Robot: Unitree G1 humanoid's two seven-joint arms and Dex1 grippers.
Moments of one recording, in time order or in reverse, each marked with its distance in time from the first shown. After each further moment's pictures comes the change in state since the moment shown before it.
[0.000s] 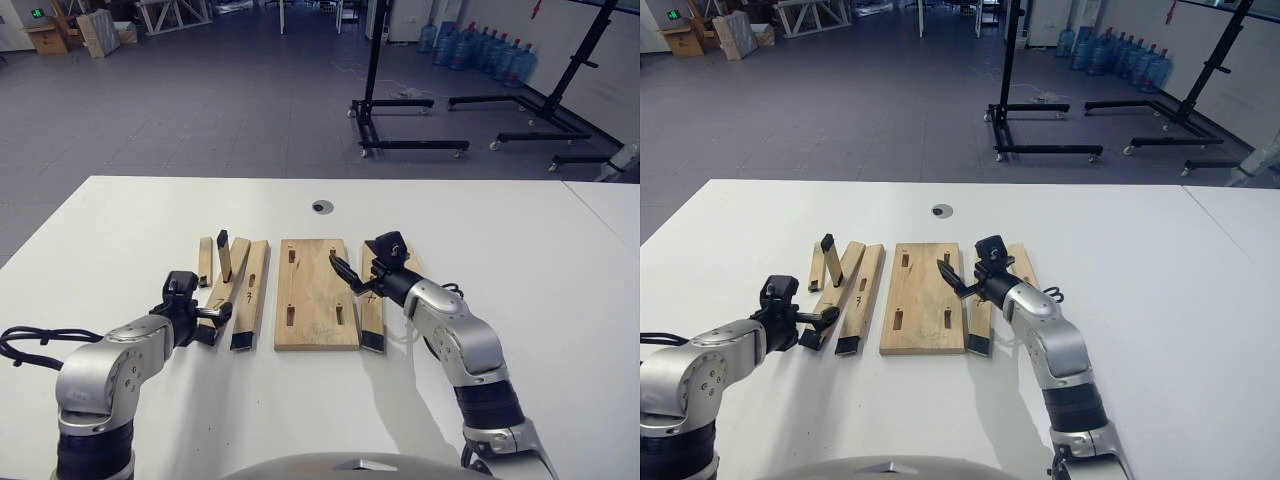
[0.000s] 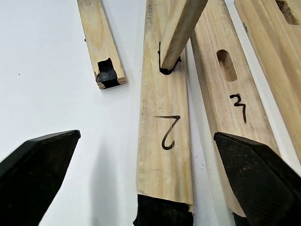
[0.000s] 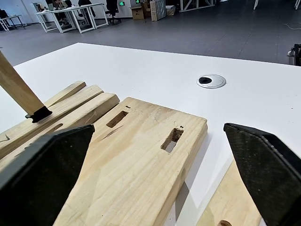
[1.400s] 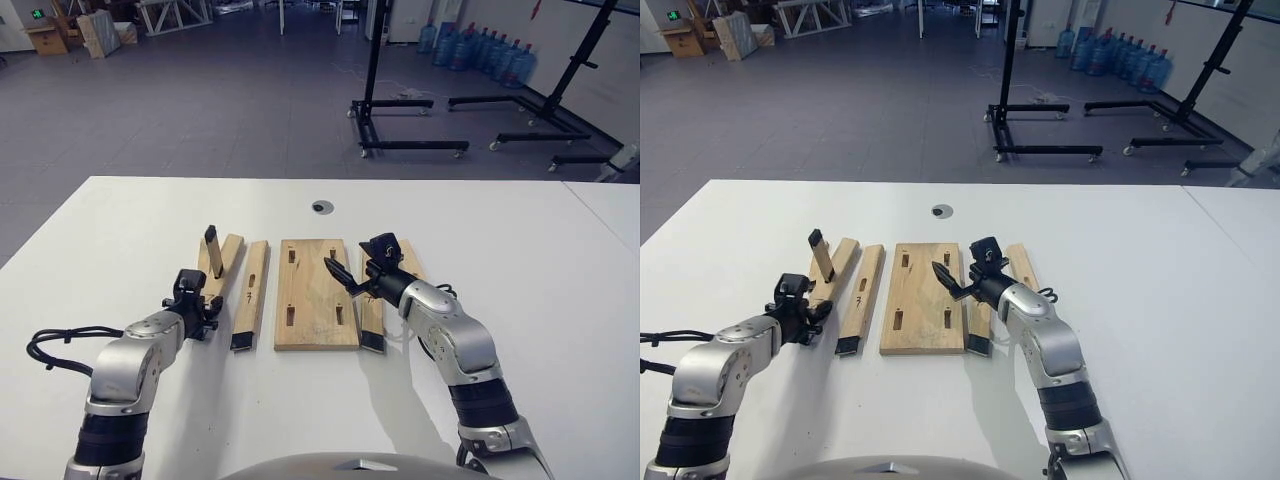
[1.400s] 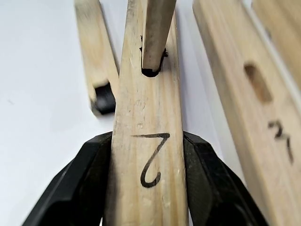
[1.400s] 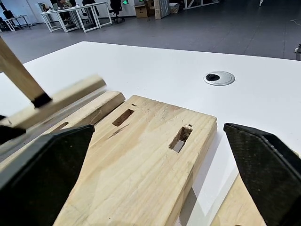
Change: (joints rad) left arm -0.052 -0.026 -0.037 0.192 0.109 -0.289 -0.055; right arm -0.011 0.017 0.008 0.029 -0.004 -0.005 0.008
